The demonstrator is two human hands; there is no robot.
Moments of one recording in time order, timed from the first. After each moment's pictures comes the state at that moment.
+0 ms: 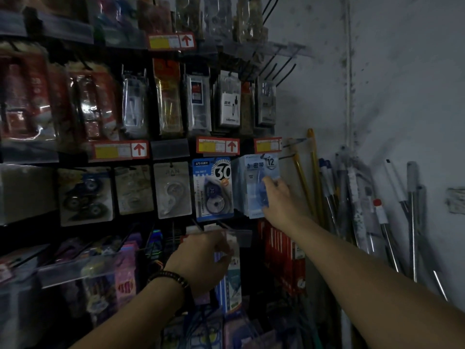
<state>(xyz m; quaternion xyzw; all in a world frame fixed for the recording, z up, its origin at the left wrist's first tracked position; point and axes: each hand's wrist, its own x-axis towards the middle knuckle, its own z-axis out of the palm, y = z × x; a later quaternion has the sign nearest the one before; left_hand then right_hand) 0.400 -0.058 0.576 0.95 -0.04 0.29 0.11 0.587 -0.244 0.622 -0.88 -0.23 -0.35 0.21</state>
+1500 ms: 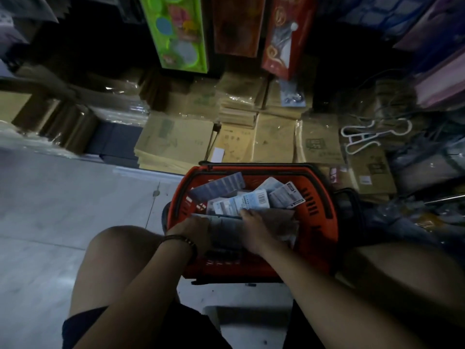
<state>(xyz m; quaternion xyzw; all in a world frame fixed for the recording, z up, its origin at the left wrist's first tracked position) 0.066 0.085 -0.046 0.85 0.31 -0.34 0.24 0.199 -0.054 -0.139 -0.85 -0.35 0.37 0.10</state>
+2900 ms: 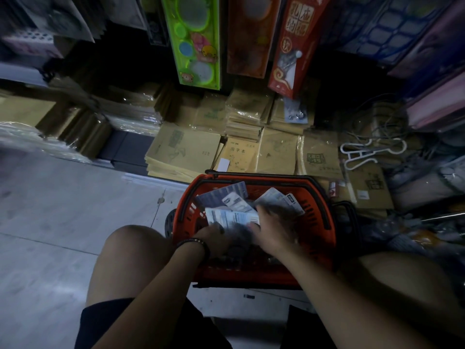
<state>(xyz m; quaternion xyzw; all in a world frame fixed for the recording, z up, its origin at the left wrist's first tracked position) 0.075 0.065 -0.049 0.75 0.40 -0.30 0.43 0.218 -0.066 -0.081 -0.88 -0.34 0.30 0.12</state>
